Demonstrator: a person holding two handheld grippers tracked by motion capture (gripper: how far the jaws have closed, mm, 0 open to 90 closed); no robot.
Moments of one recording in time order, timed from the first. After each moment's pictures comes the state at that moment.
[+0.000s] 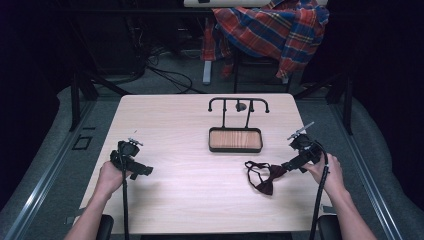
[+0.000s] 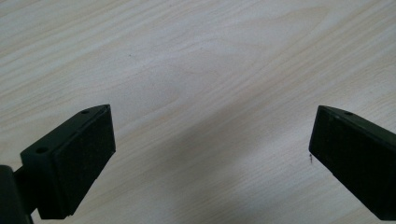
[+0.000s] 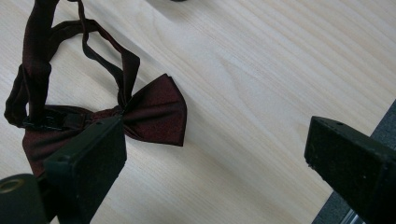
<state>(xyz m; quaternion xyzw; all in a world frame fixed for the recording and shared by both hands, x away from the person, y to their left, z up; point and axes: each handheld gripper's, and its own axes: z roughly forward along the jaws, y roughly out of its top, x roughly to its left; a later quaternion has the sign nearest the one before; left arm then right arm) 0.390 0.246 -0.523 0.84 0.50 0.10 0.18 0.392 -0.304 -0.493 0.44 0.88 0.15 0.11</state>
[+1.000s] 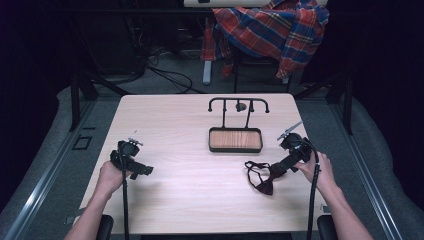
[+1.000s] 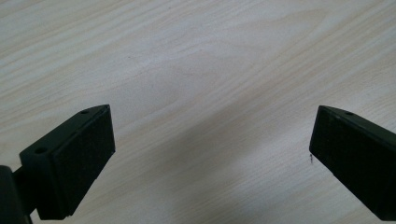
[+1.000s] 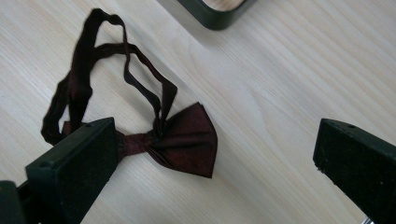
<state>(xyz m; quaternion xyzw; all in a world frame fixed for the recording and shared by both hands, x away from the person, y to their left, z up) 0.390 0.246 -0.523 0.84 0.50 0.10 0.18 0.397 -0.276 -0.493 0.40 0.90 0.17 0.10</state>
